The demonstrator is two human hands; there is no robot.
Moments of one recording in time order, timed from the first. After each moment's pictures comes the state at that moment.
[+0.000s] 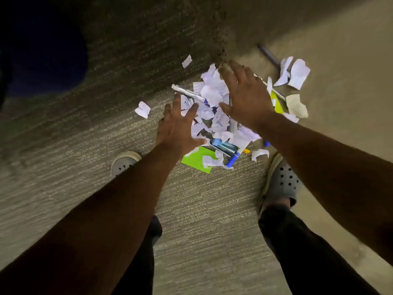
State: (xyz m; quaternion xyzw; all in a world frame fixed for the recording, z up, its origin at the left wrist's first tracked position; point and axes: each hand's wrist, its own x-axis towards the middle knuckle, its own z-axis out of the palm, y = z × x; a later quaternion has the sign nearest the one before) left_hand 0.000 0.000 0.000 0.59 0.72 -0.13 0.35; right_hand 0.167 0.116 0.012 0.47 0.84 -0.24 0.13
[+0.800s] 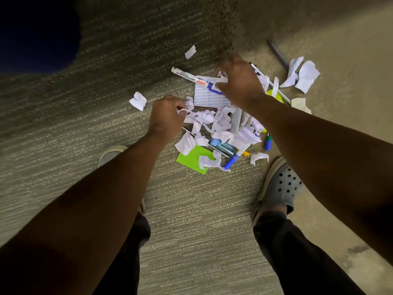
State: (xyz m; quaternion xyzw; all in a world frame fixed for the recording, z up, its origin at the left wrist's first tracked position) left_hand -0.018 0.010 -0.027 0.45 0.80 0.13 0.38; right_hand 0.139 0.139 -0.026 0.52 0.77 -0.35 0.09
